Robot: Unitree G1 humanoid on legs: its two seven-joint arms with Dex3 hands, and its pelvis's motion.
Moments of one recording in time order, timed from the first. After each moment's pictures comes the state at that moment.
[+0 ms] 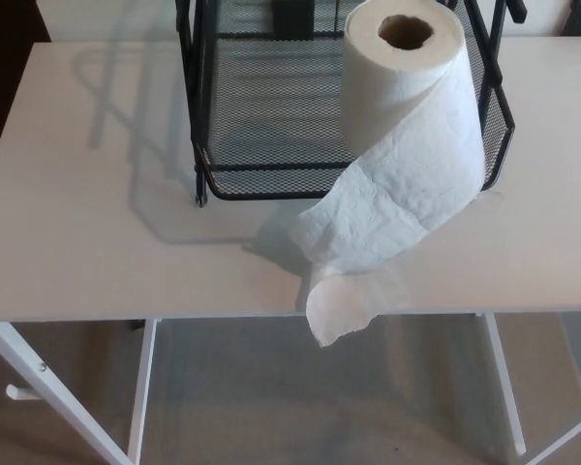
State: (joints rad) left_arm -0.10 0.73 0.18 1.29 -0.04 -0.06 -0.28; right_arm 0.04 -0.36 -0.62 0.30 -0.56 0.15 0.64
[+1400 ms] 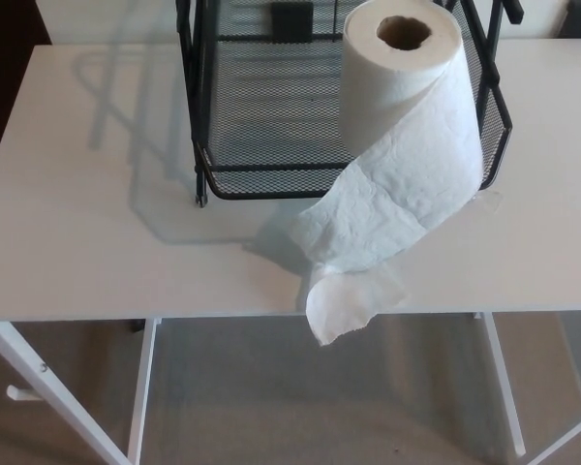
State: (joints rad) left_arm -0.11 0.73 0.17 1.30 -0.04 -0.06 -0.28; right_arm 0.09 -0.47 -0.60 0.88 -0.56 0.20 0.22
